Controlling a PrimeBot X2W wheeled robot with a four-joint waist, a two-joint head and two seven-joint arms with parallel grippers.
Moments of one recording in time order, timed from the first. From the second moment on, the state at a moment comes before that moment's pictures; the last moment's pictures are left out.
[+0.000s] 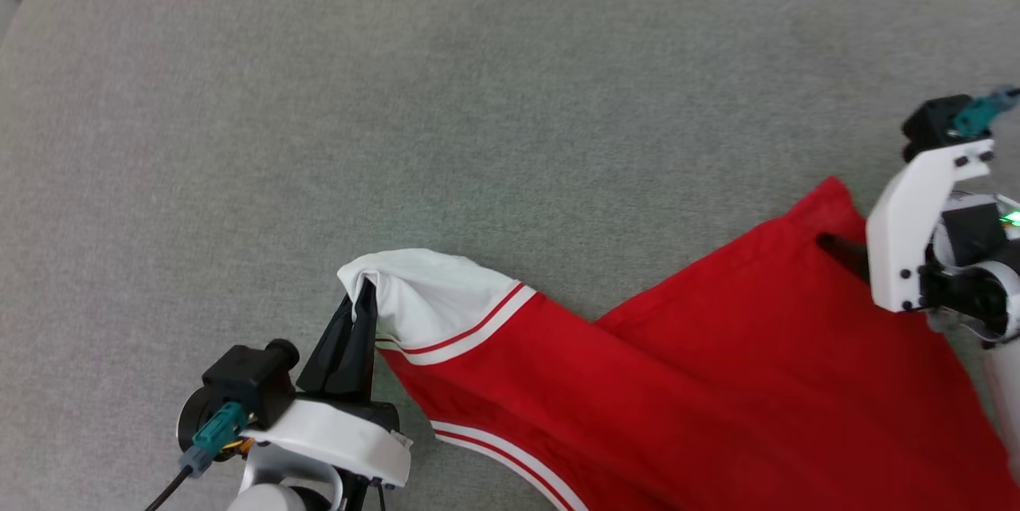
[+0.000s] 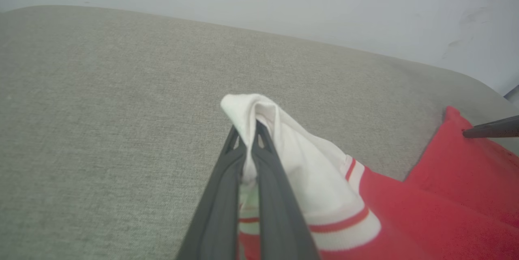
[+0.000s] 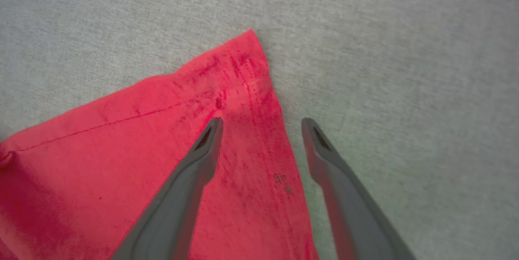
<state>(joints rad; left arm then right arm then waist) -0.08 0.27 -0.35 -0.08 -0.48 0.13 -0.14 -0.57 -0.37 0.13 0.28 0.46 0.13 0.97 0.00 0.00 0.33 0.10</state>
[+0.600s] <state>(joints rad) -0.10 0.27 -0.35 0.01 -0.50 0.11 -0.16 -0.64 -0.39 0.31 0.43 0.56 0.13 0.90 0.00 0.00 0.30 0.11</state>
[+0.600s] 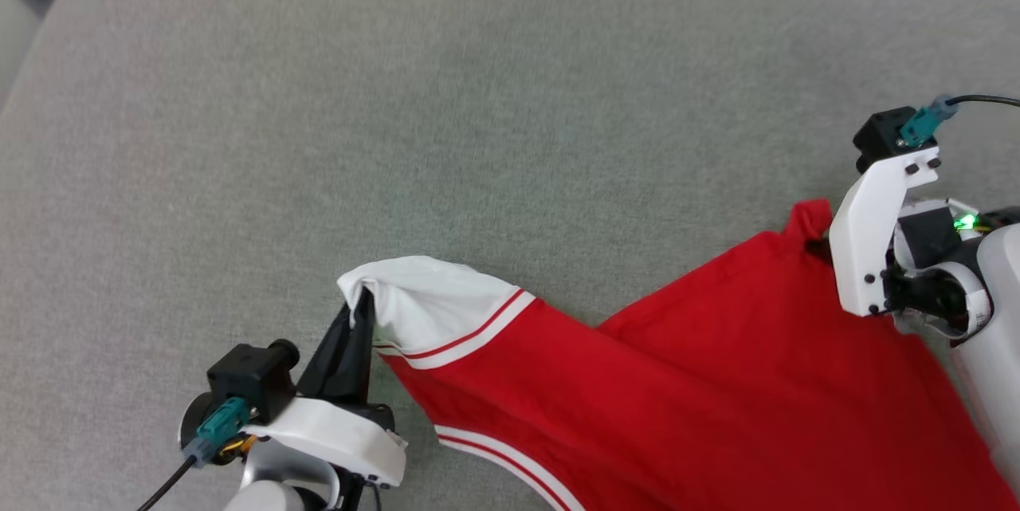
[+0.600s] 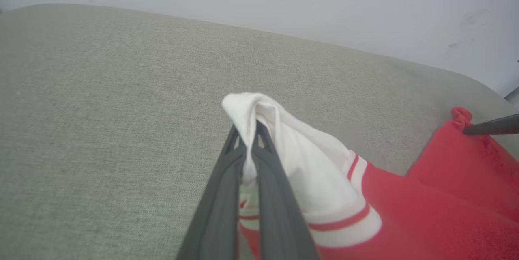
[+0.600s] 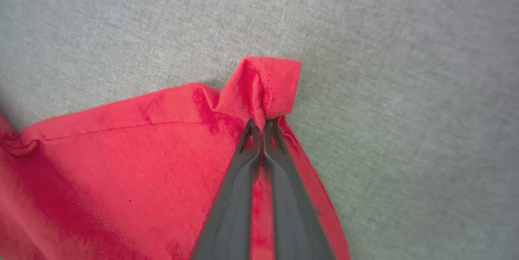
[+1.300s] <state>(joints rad) -0.56 0.36 -0.28 0.31 -0.53 0.04 -0.06 -0.72 -0.31 0.16 0.51 0.39 0.13 0.57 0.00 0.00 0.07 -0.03</state>
